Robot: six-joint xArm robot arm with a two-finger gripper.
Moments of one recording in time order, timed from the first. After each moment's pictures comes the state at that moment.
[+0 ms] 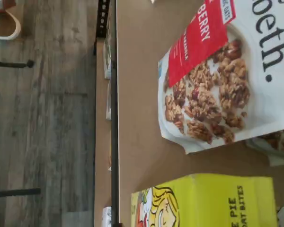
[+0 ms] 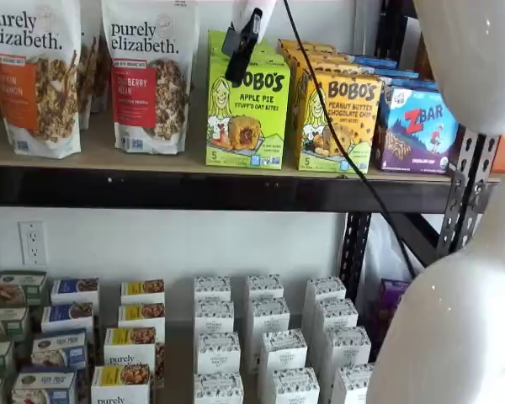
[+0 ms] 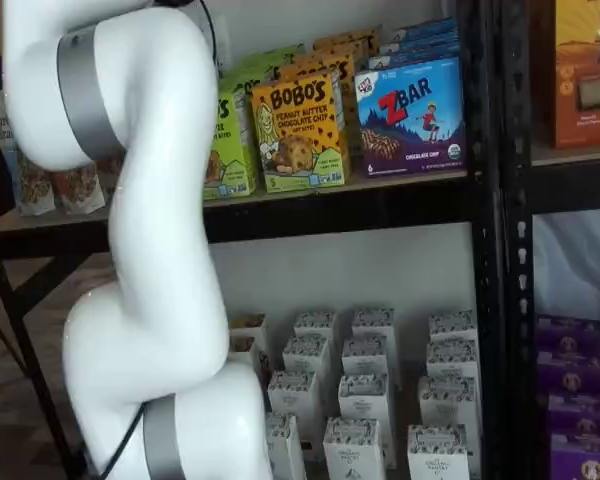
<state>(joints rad) 0.35 -0.13 -1.58 0.23 1.41 -1.19</state>
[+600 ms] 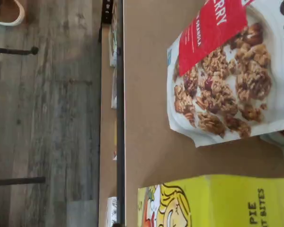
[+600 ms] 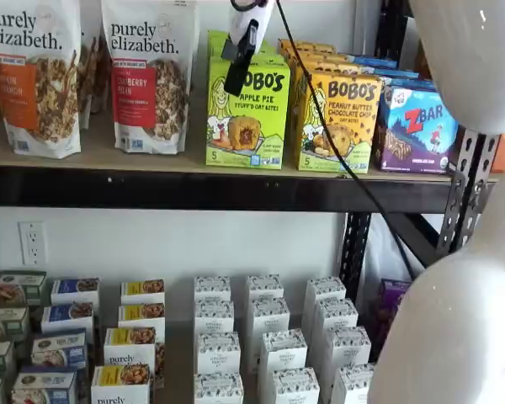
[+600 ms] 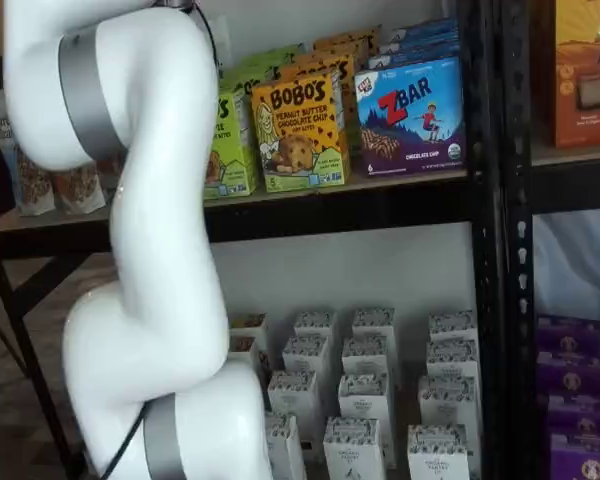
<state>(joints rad) 0.37 -0.13 -1.55 0.20 1.40 -1.17</state>
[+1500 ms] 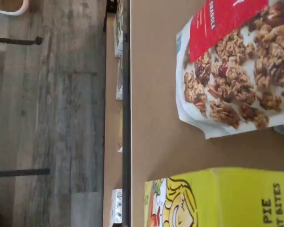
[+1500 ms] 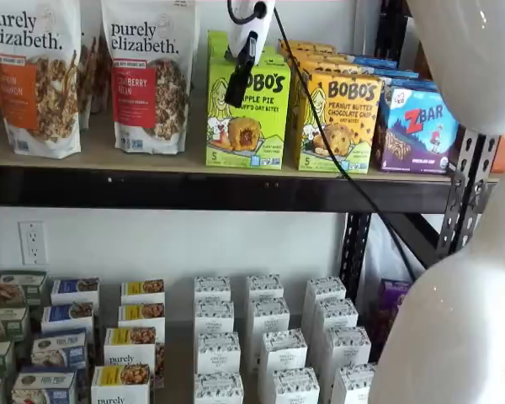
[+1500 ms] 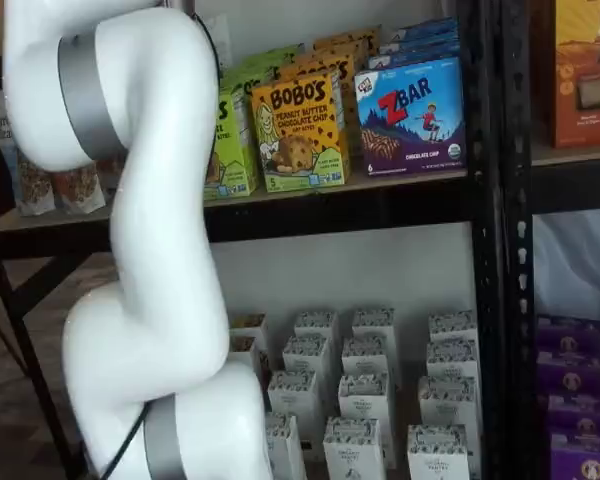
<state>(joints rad) 0.38 -0.13 -1.52 0.18 1.39 -1.17</state>
